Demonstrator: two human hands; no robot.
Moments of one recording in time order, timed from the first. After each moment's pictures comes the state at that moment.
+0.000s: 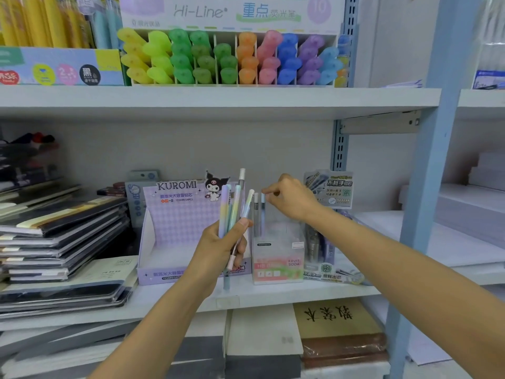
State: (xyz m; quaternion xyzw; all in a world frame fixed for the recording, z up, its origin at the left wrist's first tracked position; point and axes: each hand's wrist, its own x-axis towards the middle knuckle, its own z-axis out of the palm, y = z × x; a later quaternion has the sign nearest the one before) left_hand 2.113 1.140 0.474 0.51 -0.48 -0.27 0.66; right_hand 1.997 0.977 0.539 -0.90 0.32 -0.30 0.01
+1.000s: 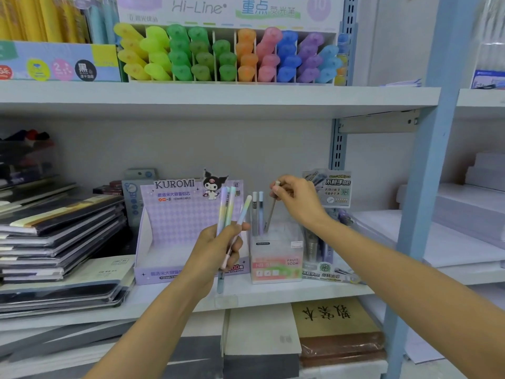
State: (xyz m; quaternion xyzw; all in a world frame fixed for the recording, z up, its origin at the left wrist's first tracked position) left_hand 2.121 1.137 0.469 0.51 -0.44 -0.32 0.66; right_hand 1.987 0.977 0.522 -0.82 0.26 -0.48 0.19
